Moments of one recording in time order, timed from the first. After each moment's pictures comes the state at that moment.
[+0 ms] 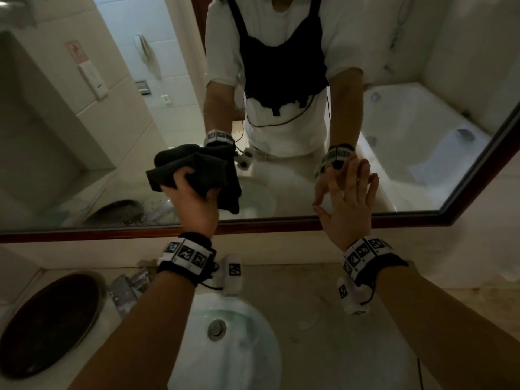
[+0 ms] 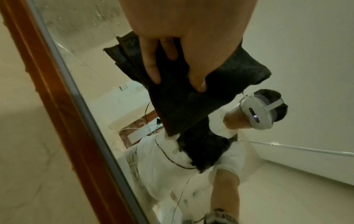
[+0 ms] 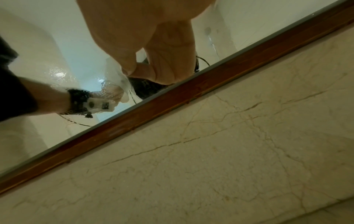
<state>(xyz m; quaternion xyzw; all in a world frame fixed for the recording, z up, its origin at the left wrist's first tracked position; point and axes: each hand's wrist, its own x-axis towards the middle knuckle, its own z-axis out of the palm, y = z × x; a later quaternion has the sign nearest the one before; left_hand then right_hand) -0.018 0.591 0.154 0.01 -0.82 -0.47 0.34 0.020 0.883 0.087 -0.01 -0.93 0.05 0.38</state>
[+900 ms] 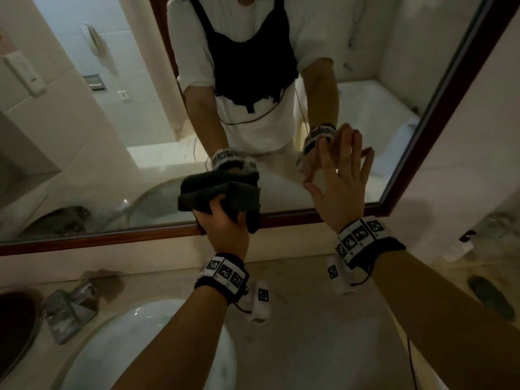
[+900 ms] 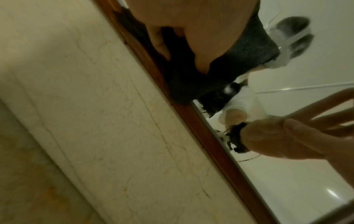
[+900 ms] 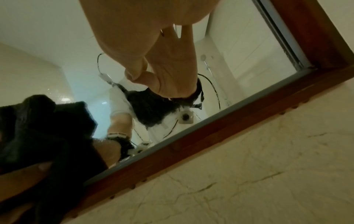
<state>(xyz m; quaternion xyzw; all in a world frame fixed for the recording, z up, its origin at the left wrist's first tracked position) 0.016 0.743 0.082 -0.04 -0.83 -0.47 0.31 0.037 0.970 0.131 -0.04 -0.92 0.03 0.40</state>
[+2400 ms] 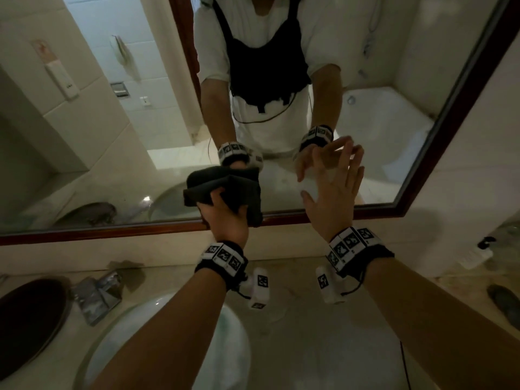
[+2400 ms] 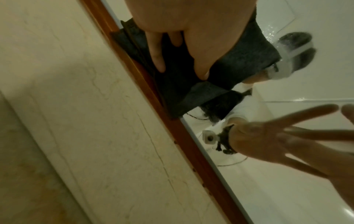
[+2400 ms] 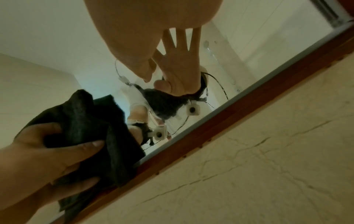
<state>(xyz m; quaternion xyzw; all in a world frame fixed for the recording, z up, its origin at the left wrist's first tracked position) 0.017 0.709 0.109 0.12 -0.87 -0.44 0.17 0.051 0.912 0.131 -0.07 -0.93 0.13 0.33</state>
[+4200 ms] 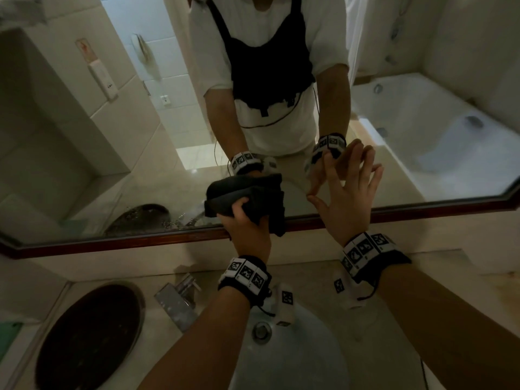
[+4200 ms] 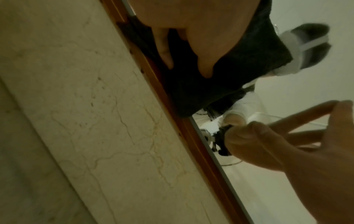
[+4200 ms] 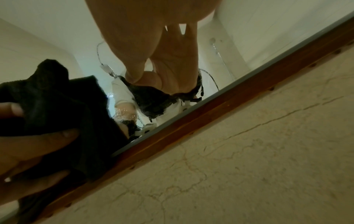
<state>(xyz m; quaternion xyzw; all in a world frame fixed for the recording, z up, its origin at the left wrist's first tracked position) -0.019 0.534 0.087 0.00 -0.84 -0.47 0.26 -0.002 0.732 0.109 -0.05 -0.92 0.08 0.38</state>
